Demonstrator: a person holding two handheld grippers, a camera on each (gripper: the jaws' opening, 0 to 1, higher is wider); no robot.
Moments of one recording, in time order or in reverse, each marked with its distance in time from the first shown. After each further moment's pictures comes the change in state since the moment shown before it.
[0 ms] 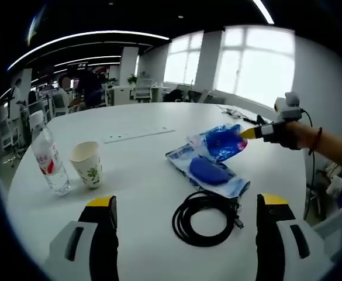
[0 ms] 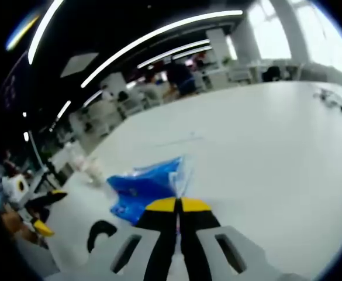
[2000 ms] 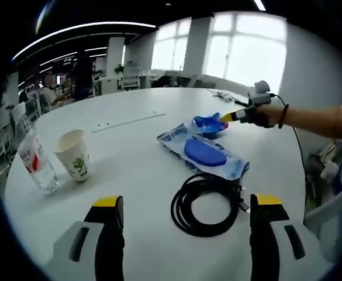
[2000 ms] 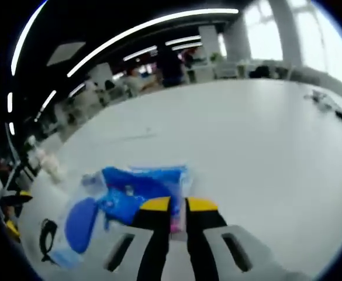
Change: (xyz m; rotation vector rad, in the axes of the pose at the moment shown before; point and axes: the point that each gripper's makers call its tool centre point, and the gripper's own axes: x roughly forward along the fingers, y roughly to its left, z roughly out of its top) left arm 0.019 -0.001 -0.028 0.045 0.106 -0.072; right arm 0.053 -0.093 0.003 -0.063 0.047 -0.134
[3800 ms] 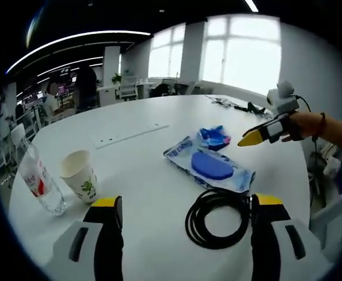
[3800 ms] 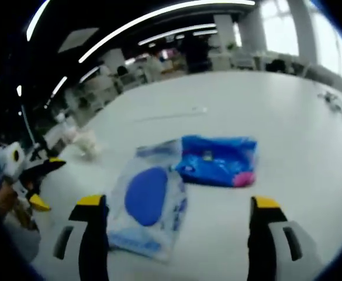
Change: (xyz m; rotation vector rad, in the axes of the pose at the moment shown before) left arm 0.001 0.020 0.029 0.058 -0.056 0.006; right arm -0.053 0.106 -0.041 -0.042 0.116 0.092
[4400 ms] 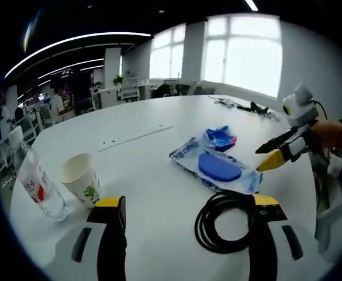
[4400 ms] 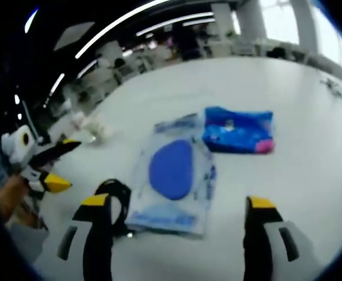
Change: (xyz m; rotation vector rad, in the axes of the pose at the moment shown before) left arm 0.012 0.012 0.001 0.010 -0.001 0.015; right arm -0.004 0.045 -0.044 0.038 0.107 0.009
